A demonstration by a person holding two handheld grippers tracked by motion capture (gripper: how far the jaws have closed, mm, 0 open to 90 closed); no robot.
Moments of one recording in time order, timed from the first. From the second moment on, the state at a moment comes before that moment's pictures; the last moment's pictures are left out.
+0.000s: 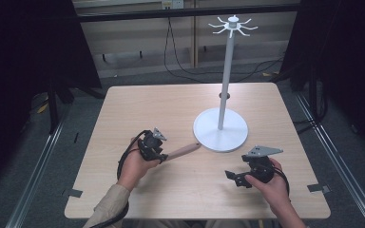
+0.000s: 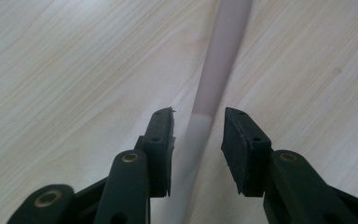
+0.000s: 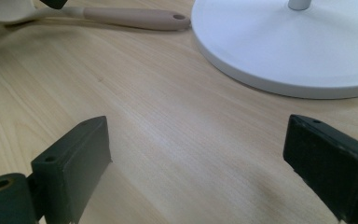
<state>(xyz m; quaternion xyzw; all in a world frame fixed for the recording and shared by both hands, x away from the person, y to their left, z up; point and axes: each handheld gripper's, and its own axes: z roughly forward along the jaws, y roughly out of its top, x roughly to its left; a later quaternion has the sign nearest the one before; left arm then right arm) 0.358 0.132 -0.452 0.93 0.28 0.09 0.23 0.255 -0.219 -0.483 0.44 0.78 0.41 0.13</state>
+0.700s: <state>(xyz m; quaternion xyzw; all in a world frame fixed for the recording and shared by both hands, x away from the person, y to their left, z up) 0.375 0.128 -0.467 0.97 0.20 0.04 0.13 0.255 -0.220 -0.485 0.45 0.79 0.41 0.13</state>
